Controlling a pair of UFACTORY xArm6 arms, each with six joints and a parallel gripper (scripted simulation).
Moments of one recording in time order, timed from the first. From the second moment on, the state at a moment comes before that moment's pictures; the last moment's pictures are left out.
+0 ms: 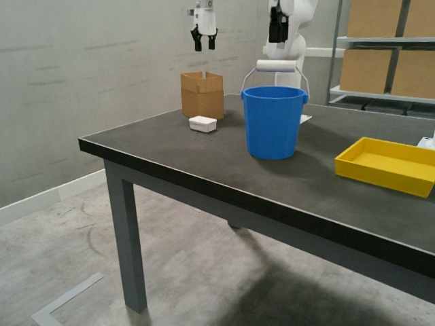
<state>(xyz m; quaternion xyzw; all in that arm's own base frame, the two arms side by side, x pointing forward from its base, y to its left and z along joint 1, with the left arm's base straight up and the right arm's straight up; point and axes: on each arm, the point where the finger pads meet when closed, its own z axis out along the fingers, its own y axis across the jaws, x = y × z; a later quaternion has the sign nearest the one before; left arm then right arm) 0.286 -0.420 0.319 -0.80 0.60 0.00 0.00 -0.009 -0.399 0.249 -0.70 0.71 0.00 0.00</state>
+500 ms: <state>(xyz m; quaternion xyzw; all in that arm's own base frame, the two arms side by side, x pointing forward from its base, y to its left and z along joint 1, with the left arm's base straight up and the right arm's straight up) 0.286 -0.420 0.294 -0.80 0.60 0.00 0.00 -0.009 -0.399 0.249 -0.70 0.71 0.00 0.00</state>
